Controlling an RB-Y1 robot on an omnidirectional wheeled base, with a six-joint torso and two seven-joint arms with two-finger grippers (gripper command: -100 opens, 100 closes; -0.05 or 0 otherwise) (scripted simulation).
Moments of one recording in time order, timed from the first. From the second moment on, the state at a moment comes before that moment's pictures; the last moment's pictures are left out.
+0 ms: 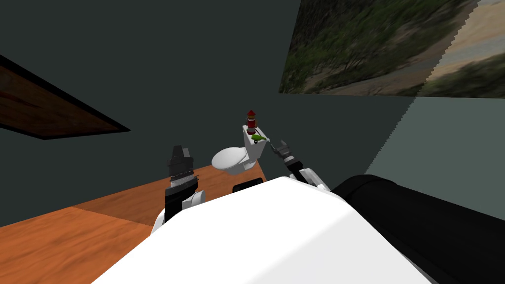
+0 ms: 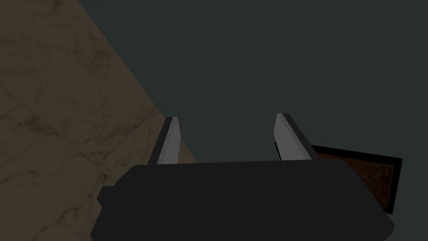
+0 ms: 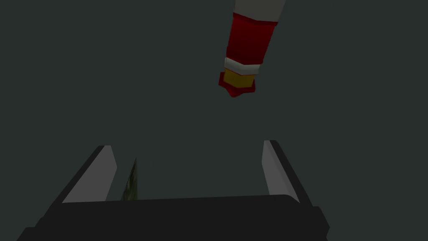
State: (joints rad) left arm 0.54 0.02 0.04 -2.22 -0.11 -0.49 -0.17; right arm 0.70 -0.33 -0.10 -2.26 0.63 -0.19 0.74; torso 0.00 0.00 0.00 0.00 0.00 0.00
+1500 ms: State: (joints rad) left arm 0.54 0.02 0.04 -2.22 -0.11 -0.49 -0.17; right arm 0.80 -0.43 -0.10 -2.21 1.01 -0.02 1.08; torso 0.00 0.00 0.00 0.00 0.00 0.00
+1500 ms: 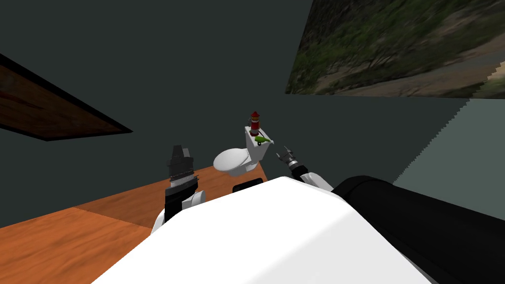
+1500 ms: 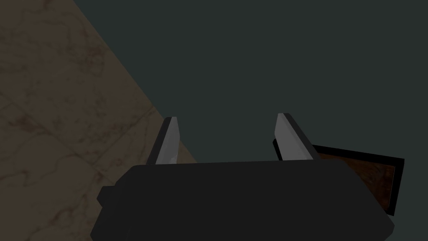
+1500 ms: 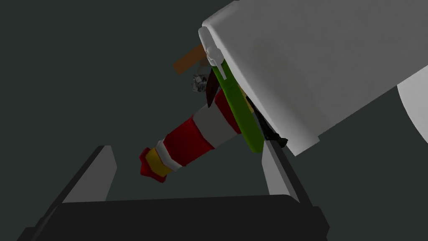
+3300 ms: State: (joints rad) left arm 0.54 0.02 0.04 -2.22 -0.11 -0.49 -0.17; right arm 0.71 -0.51 -0.20 -2.00 1.17 -0.08 1.20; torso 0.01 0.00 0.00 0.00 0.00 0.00
